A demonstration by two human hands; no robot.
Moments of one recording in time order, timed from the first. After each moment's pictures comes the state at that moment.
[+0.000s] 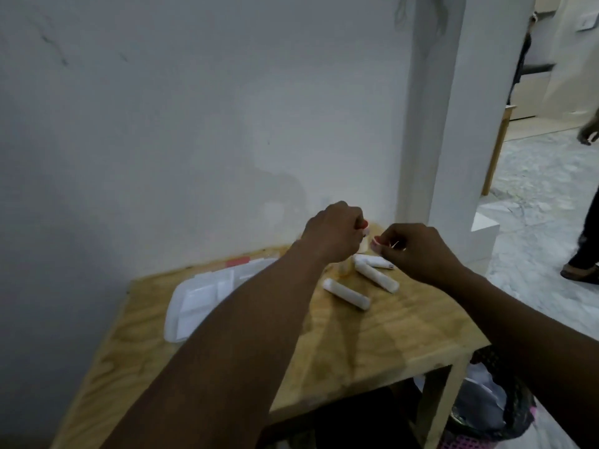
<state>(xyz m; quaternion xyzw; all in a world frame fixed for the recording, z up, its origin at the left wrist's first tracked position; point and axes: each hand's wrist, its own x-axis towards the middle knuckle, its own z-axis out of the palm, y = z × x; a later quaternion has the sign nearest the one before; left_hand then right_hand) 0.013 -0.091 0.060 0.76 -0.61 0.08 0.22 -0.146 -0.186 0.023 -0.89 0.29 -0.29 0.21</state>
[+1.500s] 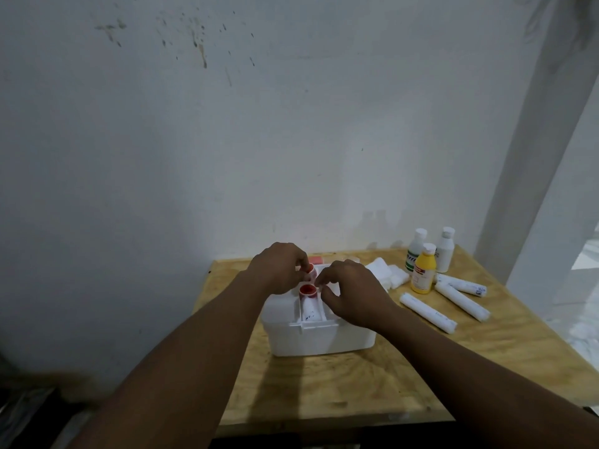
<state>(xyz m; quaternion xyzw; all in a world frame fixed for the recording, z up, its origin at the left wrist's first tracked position) 0.162 0.091 0.034 0.87 -0.47 0.00 0.15 0.012 -0.021 0.003 -0.95 0.10 -0.22 0.20</state>
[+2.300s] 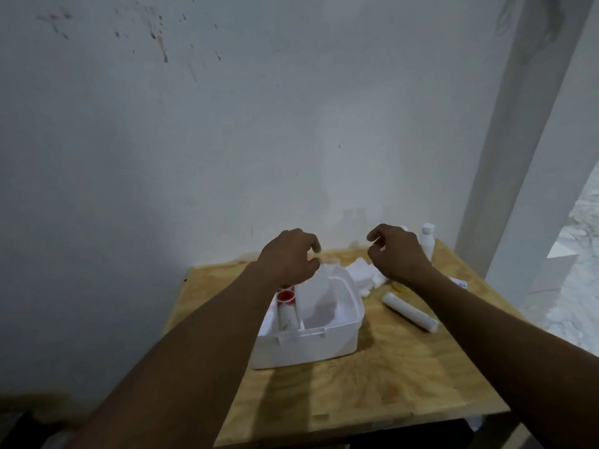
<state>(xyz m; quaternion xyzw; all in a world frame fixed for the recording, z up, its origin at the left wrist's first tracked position) 0.149 0.033 0.044 0.85 -0.51 0.01 0.15 -0.007 -0.127 0.029 -0.87 0.32 -0.27 0.25</state>
